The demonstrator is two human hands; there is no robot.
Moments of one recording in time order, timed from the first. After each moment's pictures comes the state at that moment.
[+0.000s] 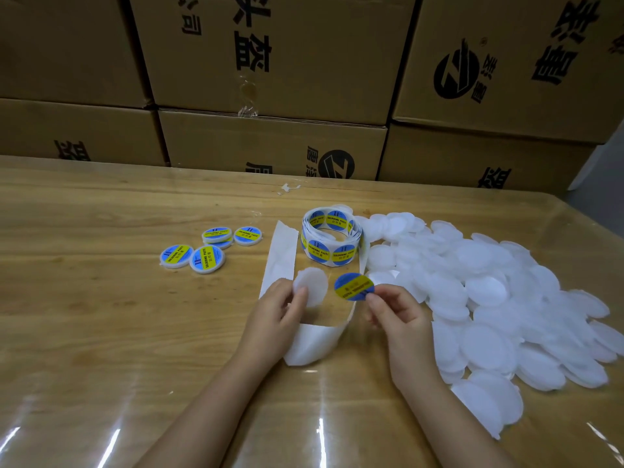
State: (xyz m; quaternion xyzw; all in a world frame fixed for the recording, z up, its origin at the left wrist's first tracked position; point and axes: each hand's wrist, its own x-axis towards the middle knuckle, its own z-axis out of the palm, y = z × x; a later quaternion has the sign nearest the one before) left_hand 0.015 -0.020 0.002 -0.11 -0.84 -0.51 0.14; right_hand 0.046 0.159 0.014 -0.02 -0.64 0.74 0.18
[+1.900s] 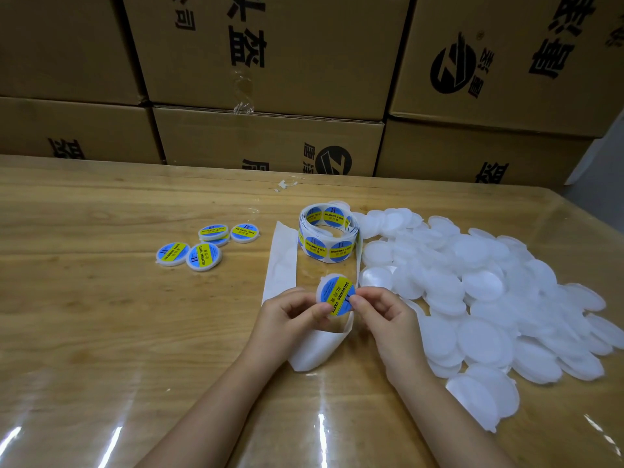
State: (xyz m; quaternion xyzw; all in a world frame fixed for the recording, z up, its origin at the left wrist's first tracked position) left_hand 0.023 -0.006 0.005 -0.15 -0.70 -0.69 0.05; right_hand 0.044 0.154 0.011 -0.04 -0.69 0.72 0.12
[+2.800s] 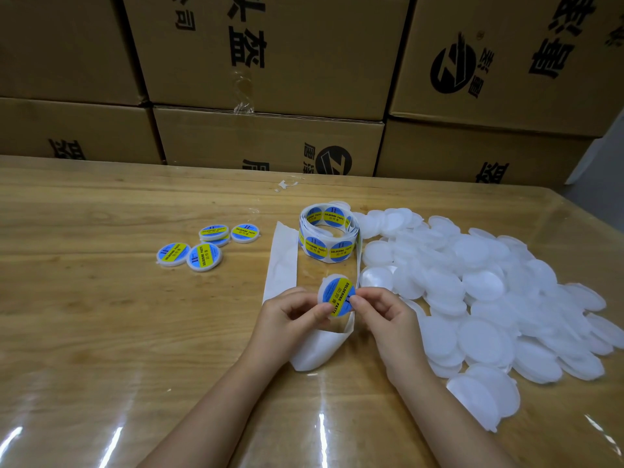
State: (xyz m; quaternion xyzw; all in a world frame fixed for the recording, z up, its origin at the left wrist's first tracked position) left_hand 0.027 -0.005 0.008 -0.20 -0.72 -0.66 0.09; right_hand 0.044 0.155 0.011 -0.05 -0.69 0.71 0.11
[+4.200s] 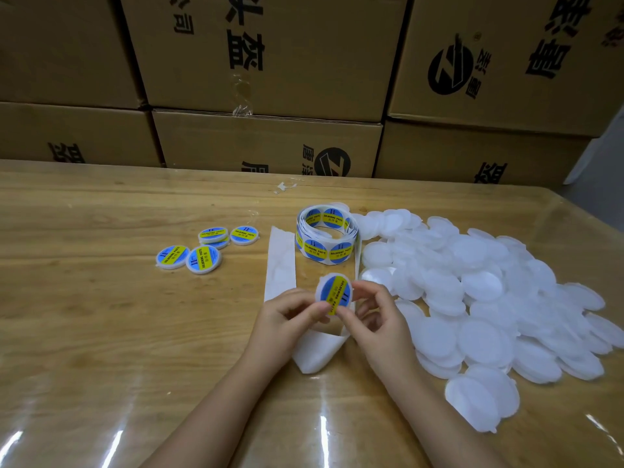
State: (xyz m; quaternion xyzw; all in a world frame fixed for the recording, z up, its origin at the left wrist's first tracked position) left_hand 0.028 -0.006 0.012 -0.19 -0.72 -0.67 0.08; right_hand 0.046 0.151 0.002 0.05 -0.76 0.62 0.17
